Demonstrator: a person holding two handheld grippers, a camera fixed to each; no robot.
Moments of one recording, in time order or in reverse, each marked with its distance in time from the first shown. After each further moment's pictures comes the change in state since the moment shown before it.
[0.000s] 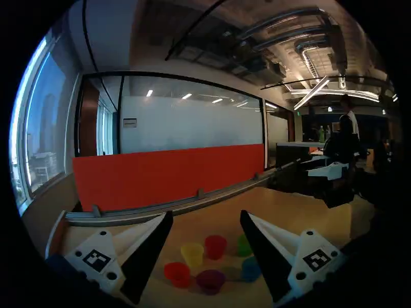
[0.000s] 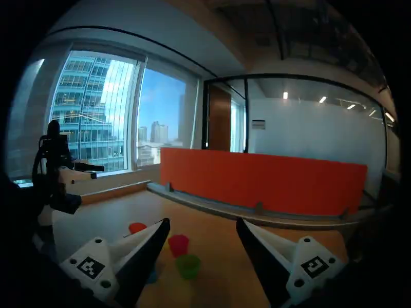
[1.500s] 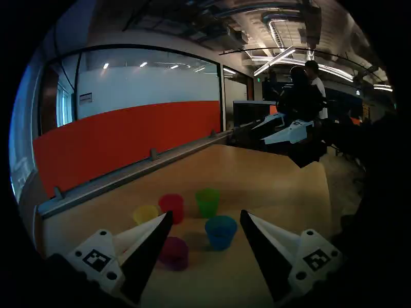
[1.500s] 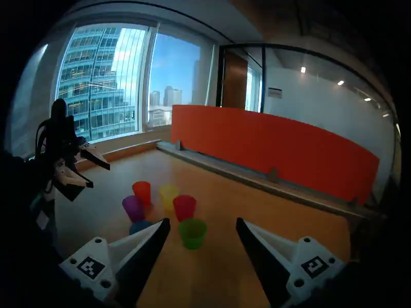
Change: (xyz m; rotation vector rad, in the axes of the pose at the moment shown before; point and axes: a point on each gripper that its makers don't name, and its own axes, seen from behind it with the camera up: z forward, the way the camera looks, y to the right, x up) left arm -0.119 0.078 0.020 -0.292 -0.234 0.076; right arm -0.082 -0.009 0.016 0.082 -0.246 -0.047
